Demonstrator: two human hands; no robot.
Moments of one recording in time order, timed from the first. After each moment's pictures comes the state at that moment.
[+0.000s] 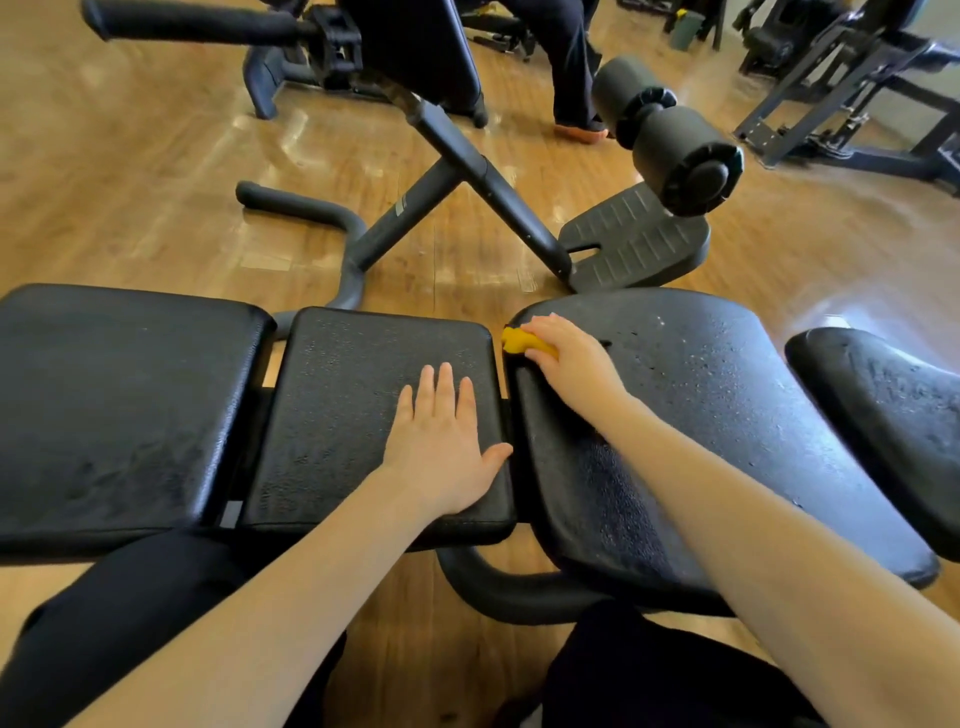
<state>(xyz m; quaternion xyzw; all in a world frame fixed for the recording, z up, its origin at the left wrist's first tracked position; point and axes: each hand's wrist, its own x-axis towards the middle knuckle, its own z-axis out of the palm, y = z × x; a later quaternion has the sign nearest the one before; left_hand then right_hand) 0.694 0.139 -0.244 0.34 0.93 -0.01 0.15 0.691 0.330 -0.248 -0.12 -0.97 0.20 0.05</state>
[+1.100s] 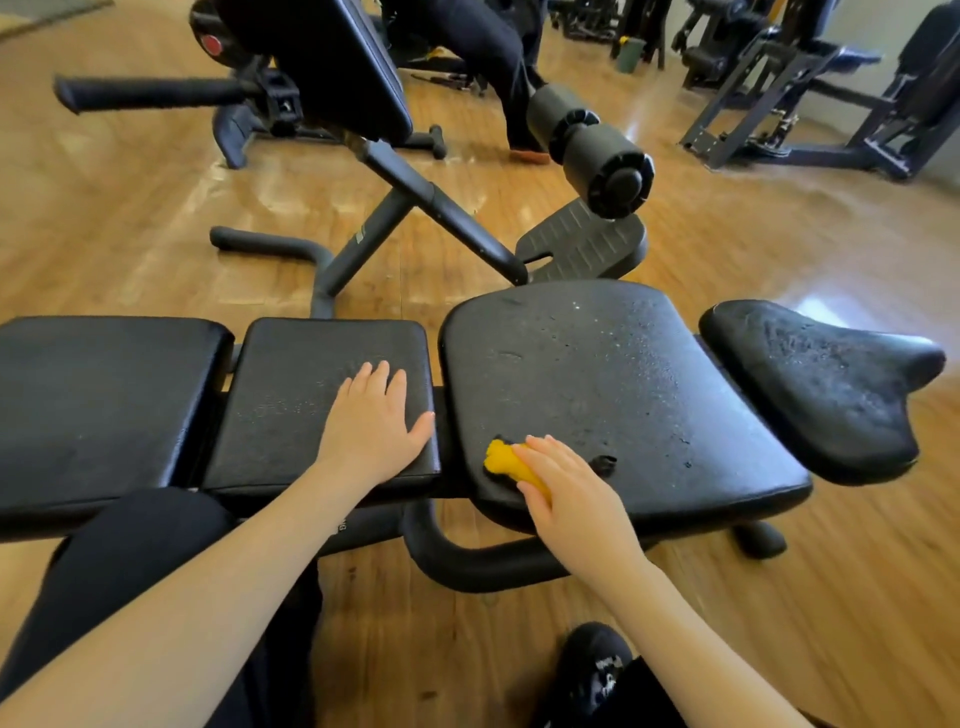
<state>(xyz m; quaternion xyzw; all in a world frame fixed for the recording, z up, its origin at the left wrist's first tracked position) 0.717 0.137 -0.241 0.32 0.95 0.05 0.04 0.890 0.275 -0.237 -0.17 -0.97 0.19 0.04</state>
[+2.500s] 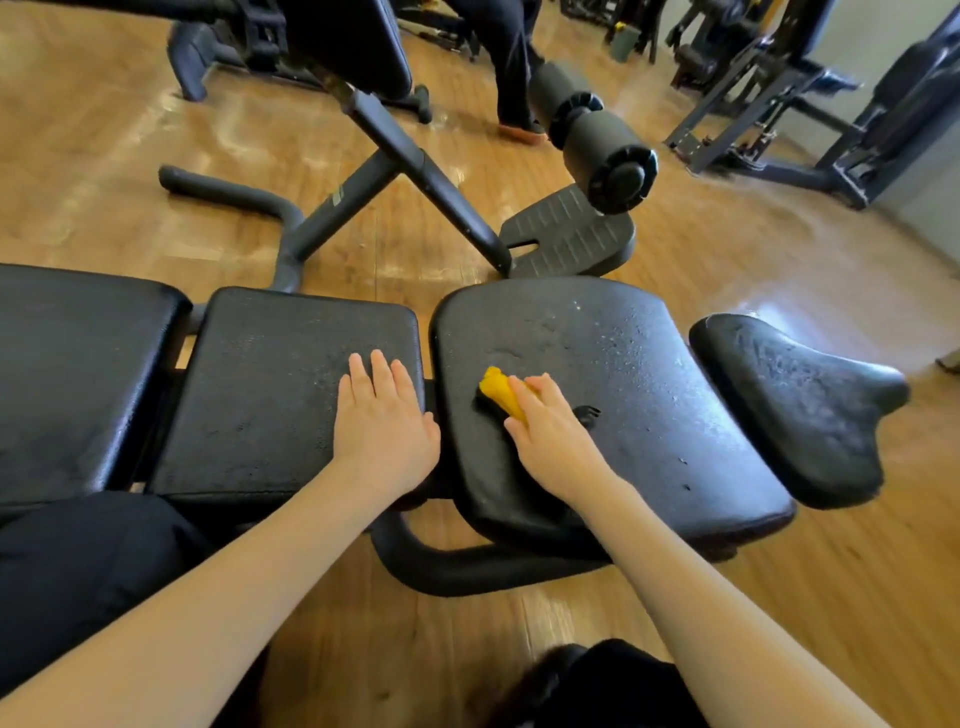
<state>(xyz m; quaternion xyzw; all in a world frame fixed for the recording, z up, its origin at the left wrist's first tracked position) 0.722 0.160 -0.247 0.28 0.95 0.01 0.08 0.809 0.311 -0.240 -0.19 -0.96 0.19 -0.03</state>
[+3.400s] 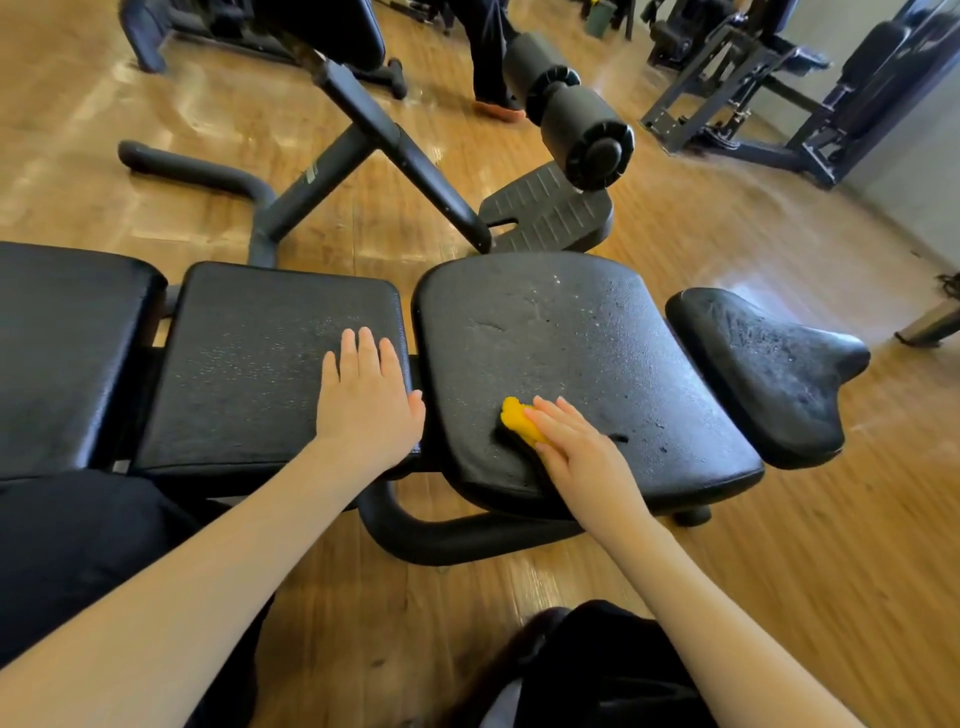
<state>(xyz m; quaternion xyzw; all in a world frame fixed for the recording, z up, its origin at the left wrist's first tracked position) 0.726 0.154 -0.248 0.31 0.95 0.03 0.07 0.881 0.311 -0.246 -0.18 -0.97 0.17 0.06</state>
